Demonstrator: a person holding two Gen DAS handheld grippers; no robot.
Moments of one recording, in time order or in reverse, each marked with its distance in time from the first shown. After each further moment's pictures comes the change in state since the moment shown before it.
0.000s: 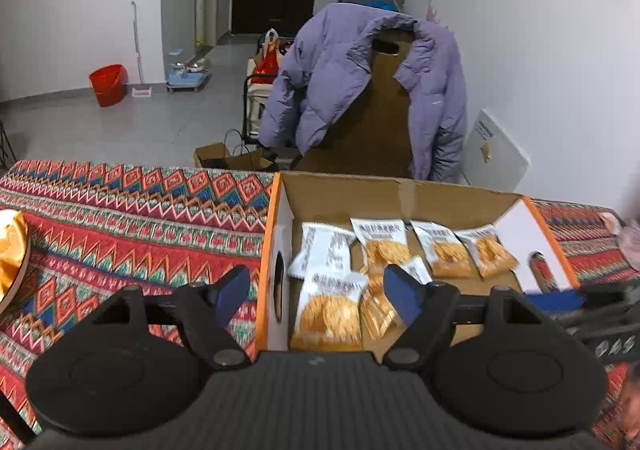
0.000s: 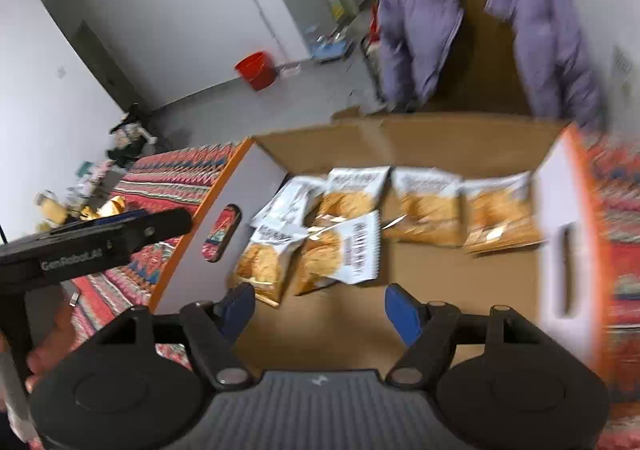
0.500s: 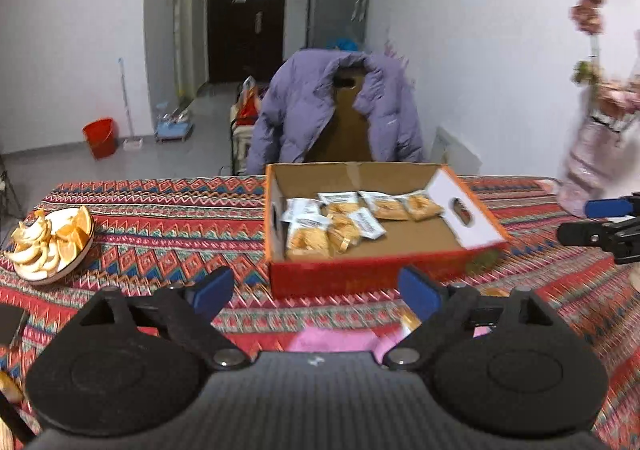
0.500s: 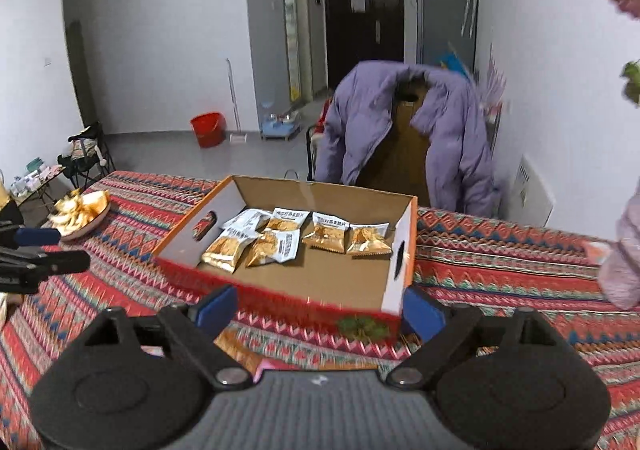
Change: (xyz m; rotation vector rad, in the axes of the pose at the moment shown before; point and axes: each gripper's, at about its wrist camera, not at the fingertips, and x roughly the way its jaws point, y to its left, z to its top) left arm -0.178 -0.015 -0.121 0.122 -0.163 -0.040; right arm -0.185 0.042 -0.123 -0.196 -0.273 -0.248
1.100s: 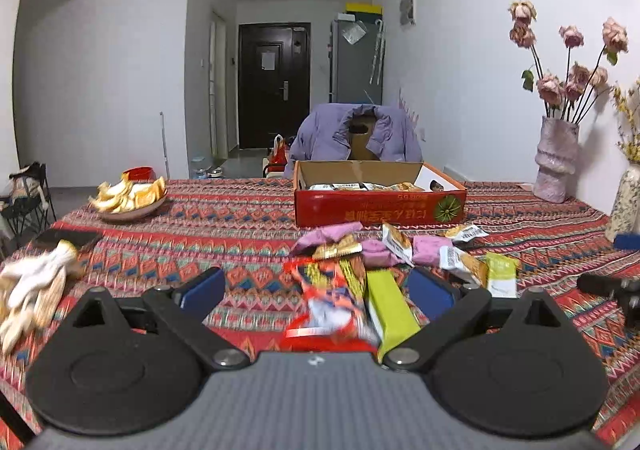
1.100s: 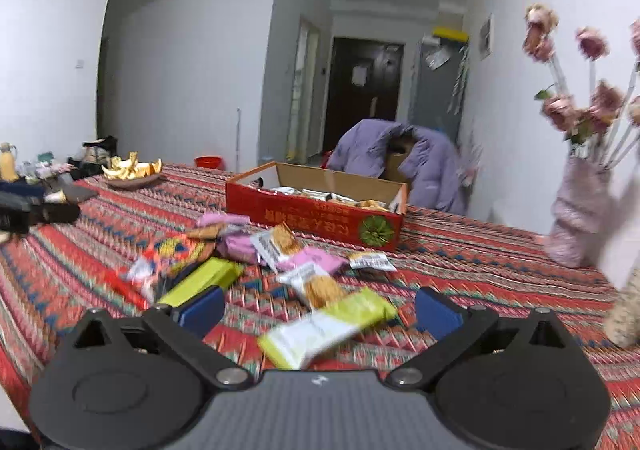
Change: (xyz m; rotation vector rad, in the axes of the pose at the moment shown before) left arm -0.167 -0.032 -0.199 -0.010 -0.232 0.096; right arm -0.153 0.089 -0.222 -0.089 -0.229 -0.092
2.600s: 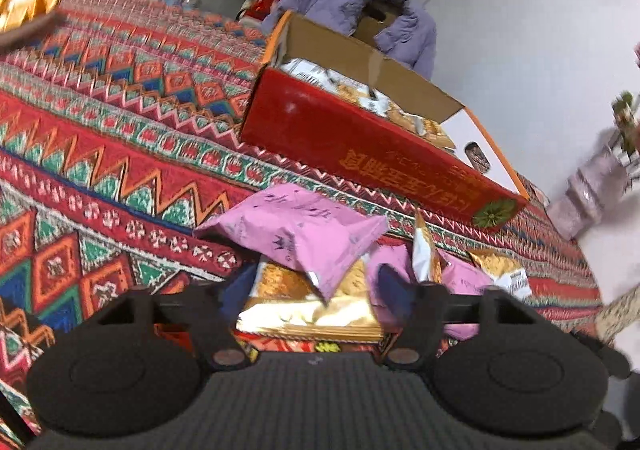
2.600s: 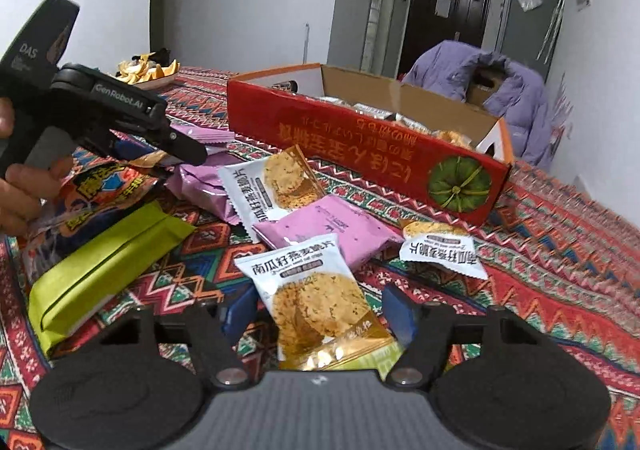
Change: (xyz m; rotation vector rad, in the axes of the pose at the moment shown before) left arm 0.306 0.034 0.027 -0.405 0.435 -0.203; right arm 0.241 -0.037 0.014 -0.101 0.285 0.261
